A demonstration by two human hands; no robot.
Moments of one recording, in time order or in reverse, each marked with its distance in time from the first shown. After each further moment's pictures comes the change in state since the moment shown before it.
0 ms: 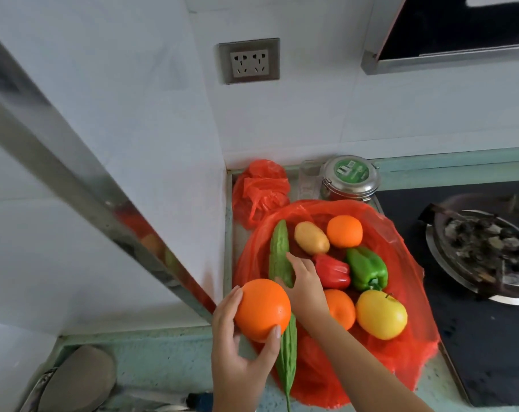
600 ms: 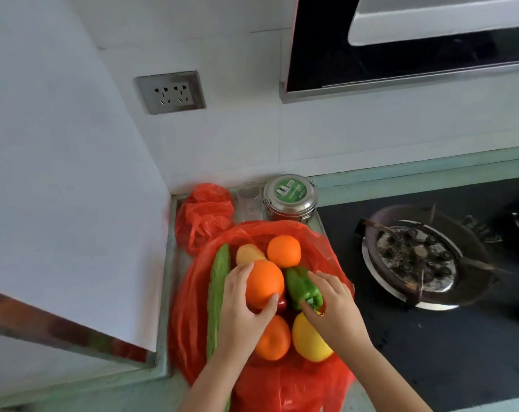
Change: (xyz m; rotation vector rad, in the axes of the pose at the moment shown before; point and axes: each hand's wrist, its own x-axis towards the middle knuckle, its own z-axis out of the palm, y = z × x) left_hand 0.060 -0.002 0.129 0.255 -0.244 0.192; right_hand -0.022 0.076 -0.140 -0.255 0.176 -0.081
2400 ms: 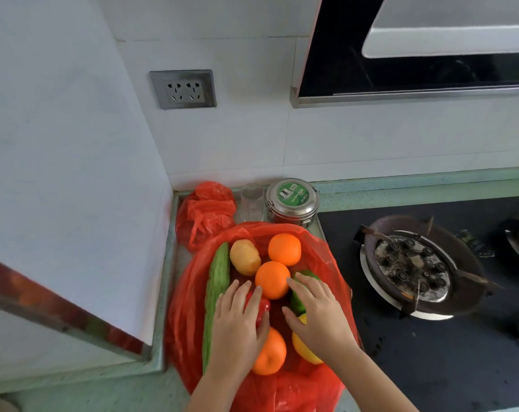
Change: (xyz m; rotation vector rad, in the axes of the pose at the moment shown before) left_hand -0.023 -0.008 -0.001 0.561 -0.074 0.153; right_hand 0.000 -0.015 0.008 -0.152 -0.040 -0.189
